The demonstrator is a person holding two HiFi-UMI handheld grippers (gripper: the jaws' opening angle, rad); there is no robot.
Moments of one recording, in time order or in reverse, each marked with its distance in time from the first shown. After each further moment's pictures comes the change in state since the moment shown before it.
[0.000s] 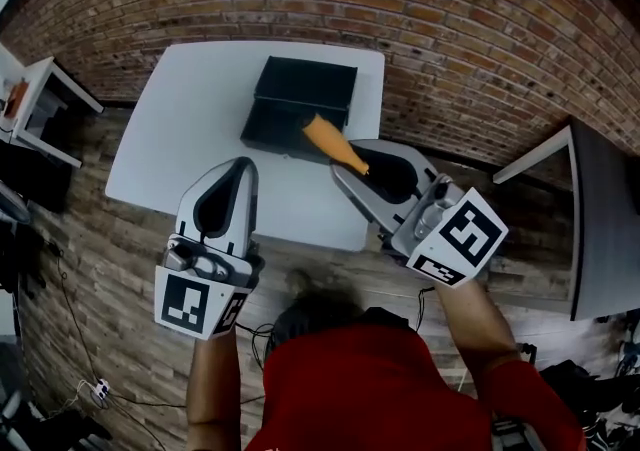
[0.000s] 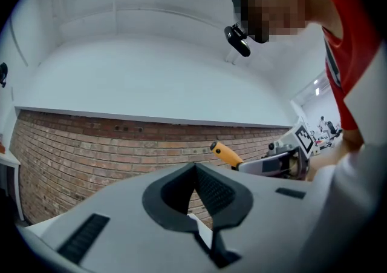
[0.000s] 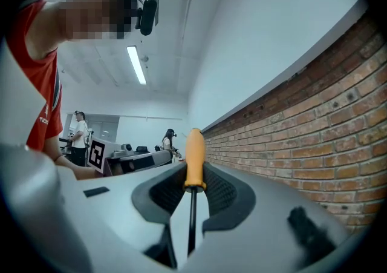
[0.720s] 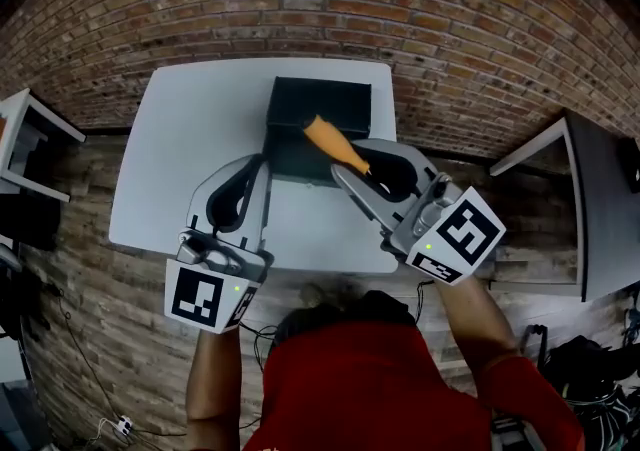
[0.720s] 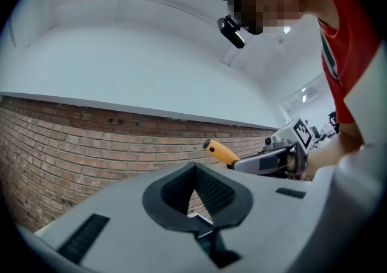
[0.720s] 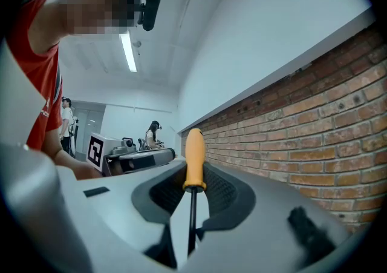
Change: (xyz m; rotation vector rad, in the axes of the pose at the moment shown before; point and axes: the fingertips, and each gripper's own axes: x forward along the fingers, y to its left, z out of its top) left arm 0.041 0.098 -0.027 -0.010 0.005 -0.145; right arm 0.103 -0.035 -0.013 -0.052 0.050 -0.122
